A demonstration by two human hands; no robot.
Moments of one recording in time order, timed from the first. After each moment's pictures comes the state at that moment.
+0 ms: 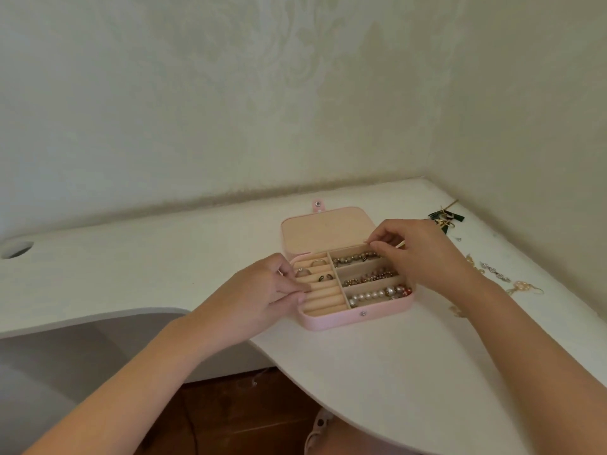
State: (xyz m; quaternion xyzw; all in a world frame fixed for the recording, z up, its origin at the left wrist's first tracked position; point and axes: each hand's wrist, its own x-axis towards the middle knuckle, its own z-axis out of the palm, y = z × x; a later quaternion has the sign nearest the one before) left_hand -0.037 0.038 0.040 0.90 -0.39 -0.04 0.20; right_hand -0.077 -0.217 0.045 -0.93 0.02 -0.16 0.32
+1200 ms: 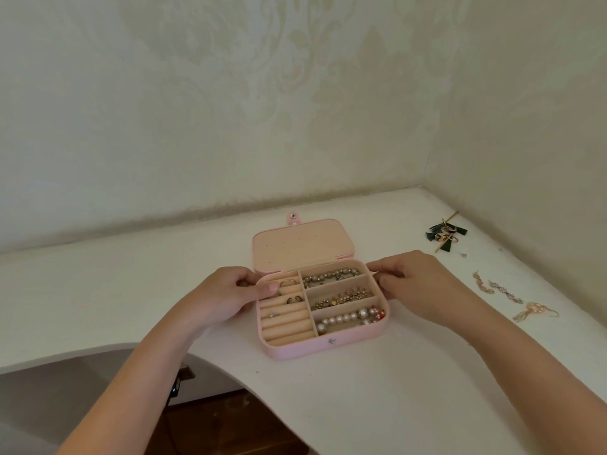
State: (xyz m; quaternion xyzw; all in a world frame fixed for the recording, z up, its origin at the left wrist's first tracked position) left_hand 0.023 0.039 0.037 0.88 -0.11 -0.20 0.43; right_hand -0.076 -0.208 0.044 -0.92 0.11 0.00 0.38
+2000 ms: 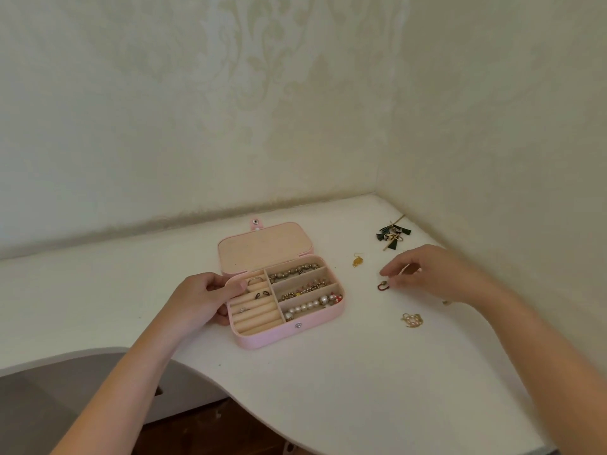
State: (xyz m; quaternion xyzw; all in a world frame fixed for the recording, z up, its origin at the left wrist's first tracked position) left_hand 0.005 0.027 0.027 0.85 -0.07 -0.14 0.50; right_hand -0.114 -0.295 0.047 -0.94 0.14 0.02 0.31
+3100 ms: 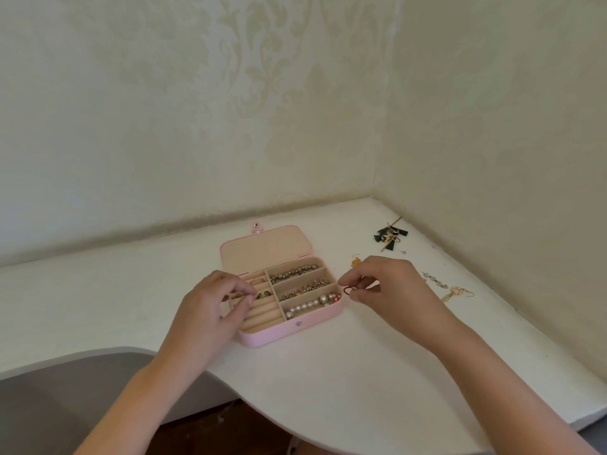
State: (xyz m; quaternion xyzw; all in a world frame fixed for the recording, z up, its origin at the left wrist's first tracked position) left_hand -0.033 0.033 0.022 0.87 -0.30 0.11 0.38; right_hand -0.132 -0.211 0.051 -0.92 0.05 -0.13 0.35
